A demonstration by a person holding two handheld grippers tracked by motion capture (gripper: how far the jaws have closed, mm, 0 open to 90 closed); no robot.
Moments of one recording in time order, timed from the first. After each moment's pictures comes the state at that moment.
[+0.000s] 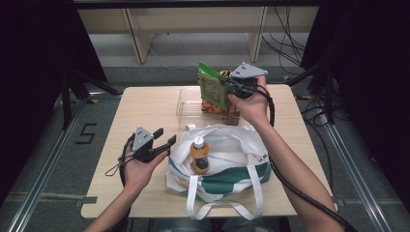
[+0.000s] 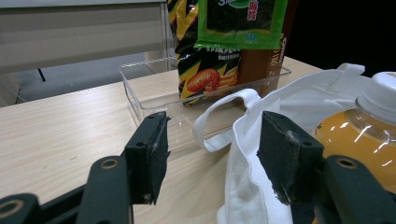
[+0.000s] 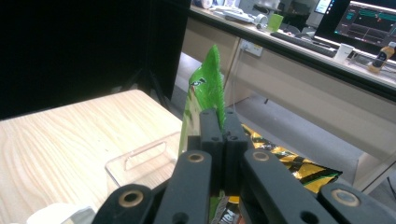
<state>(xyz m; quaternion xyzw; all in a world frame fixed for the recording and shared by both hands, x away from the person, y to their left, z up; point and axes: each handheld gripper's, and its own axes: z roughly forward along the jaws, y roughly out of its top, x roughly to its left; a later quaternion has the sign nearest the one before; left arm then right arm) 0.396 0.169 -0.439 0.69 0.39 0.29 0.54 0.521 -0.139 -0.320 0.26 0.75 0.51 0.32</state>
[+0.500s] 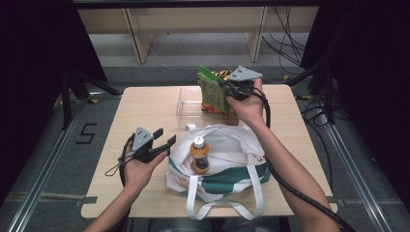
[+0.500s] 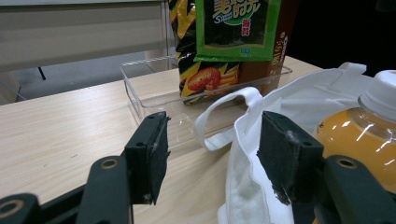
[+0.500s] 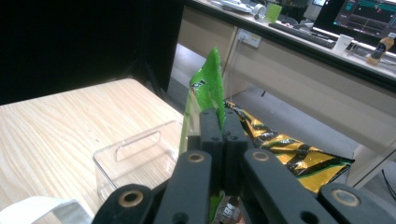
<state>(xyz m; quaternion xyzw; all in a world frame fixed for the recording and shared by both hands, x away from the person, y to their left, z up) 0.396 0.169 -0.440 0.69 0.39 0.29 0.54 0.533 -0.135 -0.339 0.27 0.76 0.50 0.33</state>
